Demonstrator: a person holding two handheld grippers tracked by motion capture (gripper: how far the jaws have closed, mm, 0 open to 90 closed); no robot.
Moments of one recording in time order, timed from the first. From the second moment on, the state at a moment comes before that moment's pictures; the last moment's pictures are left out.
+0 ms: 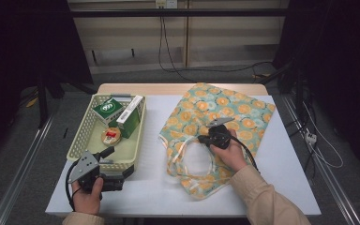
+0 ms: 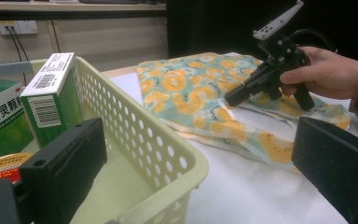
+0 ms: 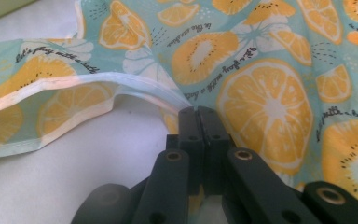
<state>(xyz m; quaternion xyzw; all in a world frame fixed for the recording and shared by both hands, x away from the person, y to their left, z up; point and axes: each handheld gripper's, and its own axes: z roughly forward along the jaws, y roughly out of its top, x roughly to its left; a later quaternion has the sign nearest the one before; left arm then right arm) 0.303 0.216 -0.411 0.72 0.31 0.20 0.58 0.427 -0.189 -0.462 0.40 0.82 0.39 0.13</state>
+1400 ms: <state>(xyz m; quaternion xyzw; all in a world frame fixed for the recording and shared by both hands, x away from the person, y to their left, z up) 0.304 0.214 -0.414 0.72 0.32 0.20 0.58 0.368 -0.192 -0.428 0.34 0.83 0.43 0.07</state>
